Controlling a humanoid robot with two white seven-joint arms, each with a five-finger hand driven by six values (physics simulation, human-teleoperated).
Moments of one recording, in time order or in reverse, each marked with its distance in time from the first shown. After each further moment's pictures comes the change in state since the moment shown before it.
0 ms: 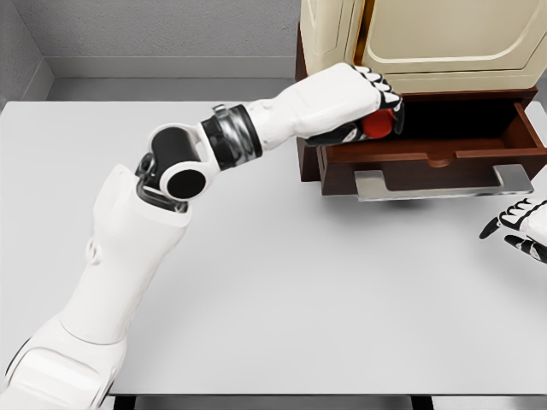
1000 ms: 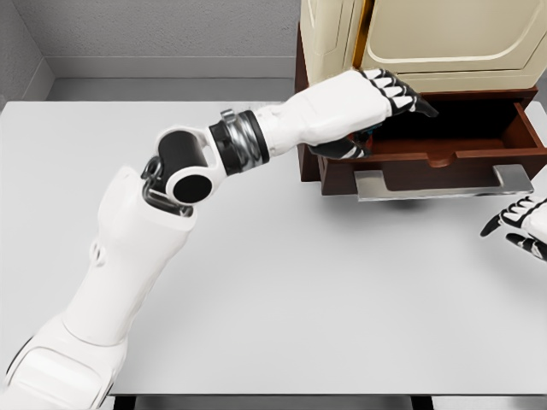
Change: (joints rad) left arm 0.011 0.000 -0.024 -0.029 0.004 -0.004 0.000; right arm 0.000 -0.004 -0.010 -0.003 -0.003 0.000 0.000
